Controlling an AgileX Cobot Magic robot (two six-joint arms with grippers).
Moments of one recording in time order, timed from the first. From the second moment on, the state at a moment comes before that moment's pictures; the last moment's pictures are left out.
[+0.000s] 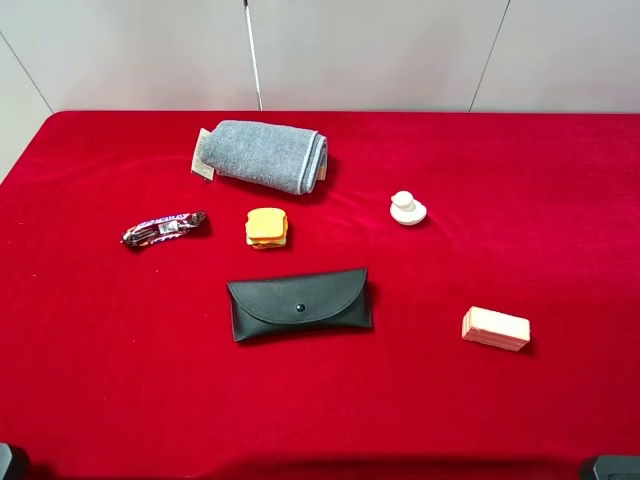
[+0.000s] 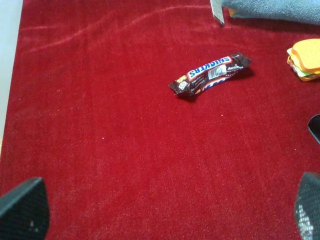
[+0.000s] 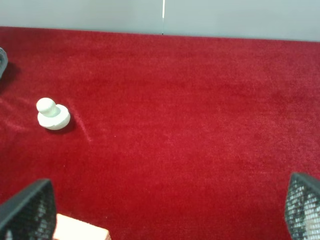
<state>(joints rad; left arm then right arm) -0.13 0.00 -0.48 0.02 1.07 0.02 0.06 -0.01 -0.50 -0.01 1.02 0.00</state>
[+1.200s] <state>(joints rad) -0.13 0.00 -0.48 0.02 1.07 0.02 0.06 -0.01 -0.50 -0.01 1.02 0.00</state>
